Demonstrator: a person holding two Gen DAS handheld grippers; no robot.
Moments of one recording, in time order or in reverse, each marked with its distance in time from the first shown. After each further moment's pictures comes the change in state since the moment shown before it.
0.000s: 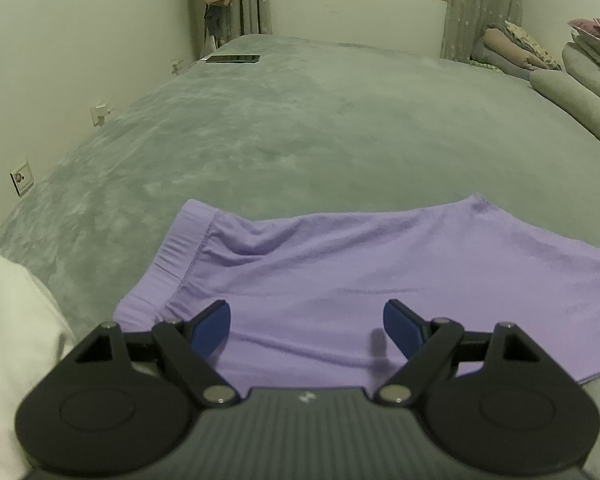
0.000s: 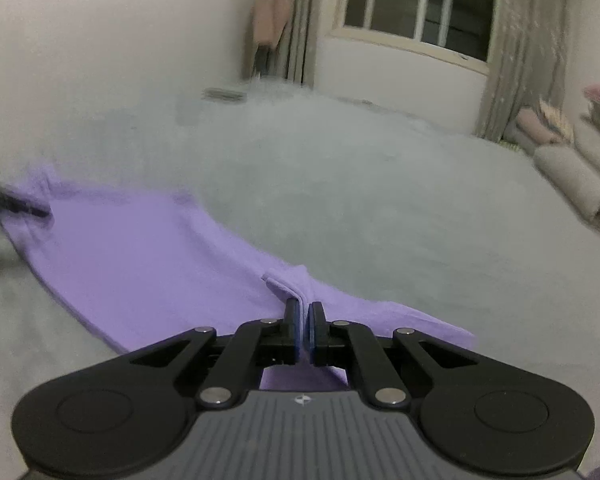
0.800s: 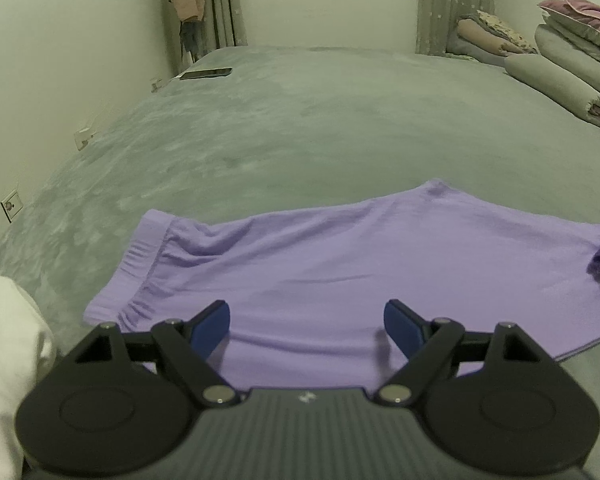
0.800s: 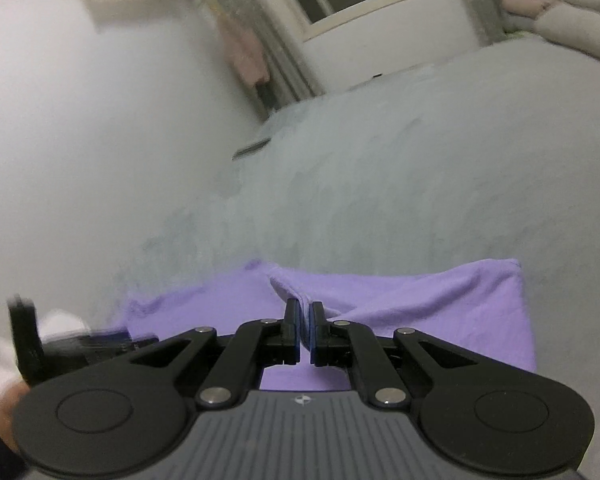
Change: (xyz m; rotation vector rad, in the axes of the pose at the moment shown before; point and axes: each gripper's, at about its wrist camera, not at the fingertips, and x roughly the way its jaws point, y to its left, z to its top) left arm -0.013 -0.030 -0.011 0.089 -0.028 -0.019; right arm -0.012 -0.048 0.003 0.362 0.034 0.263
